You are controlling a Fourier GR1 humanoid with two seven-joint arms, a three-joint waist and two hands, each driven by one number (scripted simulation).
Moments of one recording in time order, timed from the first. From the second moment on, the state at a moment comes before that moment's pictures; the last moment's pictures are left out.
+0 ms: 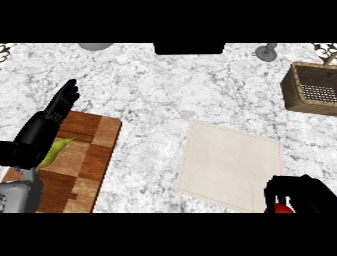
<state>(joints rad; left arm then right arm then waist) -0.16 0.18 0.10 -1.59 -0.08 -0.24 0.02 0.27 -0.31 0.21 -2.11 0.83 0.36 0.06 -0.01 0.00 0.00</state>
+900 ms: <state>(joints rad) -0.15 0.17 0.09 -1.62 -0.08 -0.24 0.04 0.08 -0.19 -0.19 -2.40 0.26 0.46 0.42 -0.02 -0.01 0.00</state>
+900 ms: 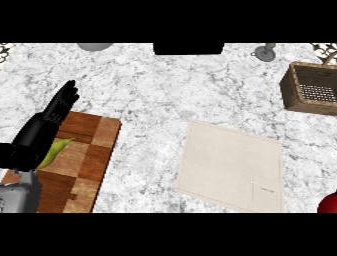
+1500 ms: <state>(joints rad) -0.16 0.16 0.07 -1.62 -0.09 -0.24 0.03 -0.44 -0.49 -0.41 -2.23 0.08 0.40 0.83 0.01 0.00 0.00</state>
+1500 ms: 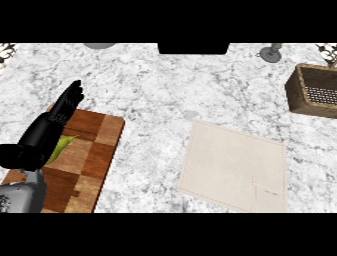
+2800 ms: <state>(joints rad) -0.20 0.17 0.09 -1.58 -0.08 -0.26 0.03 -0.76 -0.74 -0.47 -1.15 0.31 0.15 0.21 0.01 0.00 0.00</state>
